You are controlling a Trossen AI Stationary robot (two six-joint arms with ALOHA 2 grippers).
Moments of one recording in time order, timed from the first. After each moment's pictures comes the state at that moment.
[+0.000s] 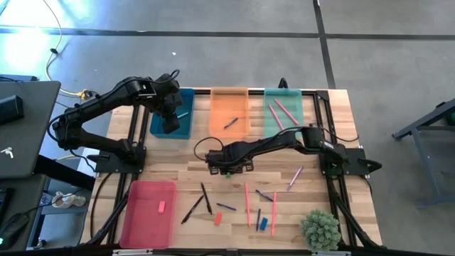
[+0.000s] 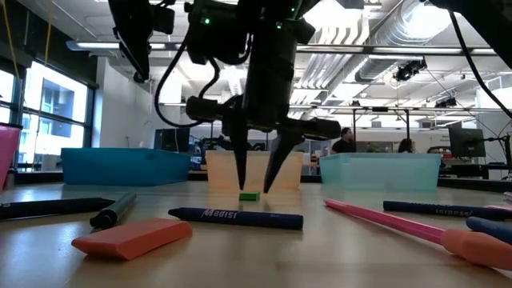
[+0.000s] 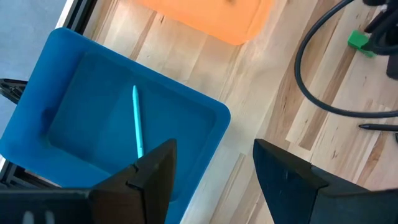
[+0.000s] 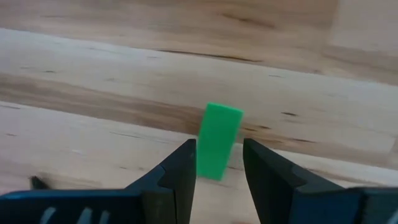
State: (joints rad) left arm 0.64 1.24 1.30 -1.28 0.01 0.10; right arm 0.11 2.28 1.82 -0.92 0.00 1.53
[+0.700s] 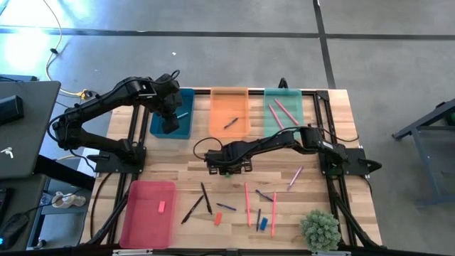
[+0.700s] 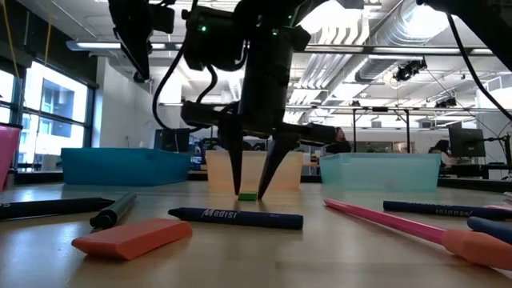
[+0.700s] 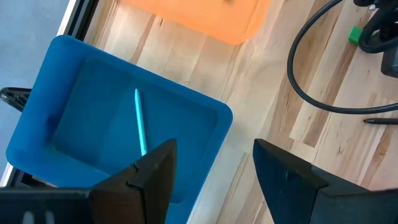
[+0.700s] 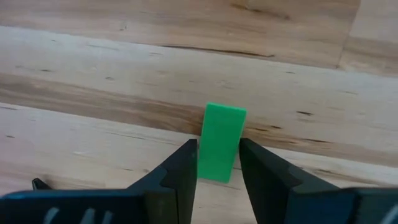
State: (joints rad) left arm 0.64 1.24 1.30 -1.27 0.01 0.14; right arm 0.10 2.31 1.82 -0.91 -0.06 1.54
